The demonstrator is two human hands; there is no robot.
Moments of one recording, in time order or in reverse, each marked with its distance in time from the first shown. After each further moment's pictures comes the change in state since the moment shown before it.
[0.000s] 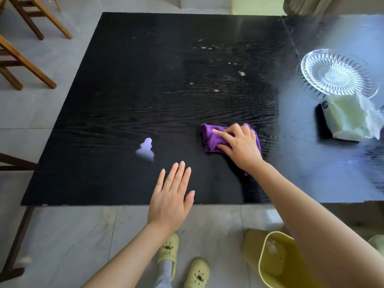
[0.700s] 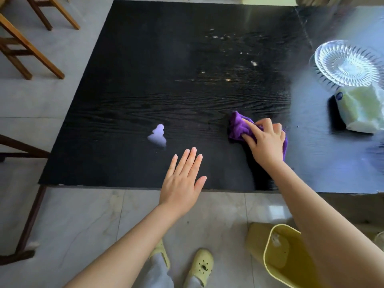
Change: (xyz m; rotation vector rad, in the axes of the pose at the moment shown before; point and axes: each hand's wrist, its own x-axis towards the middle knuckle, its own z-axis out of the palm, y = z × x) left_hand -0.002 -0.006 0.000 -0.076 0.026 0.021; right_hand -0.028 0.000 -0.002 -0.013 0.128 0.276
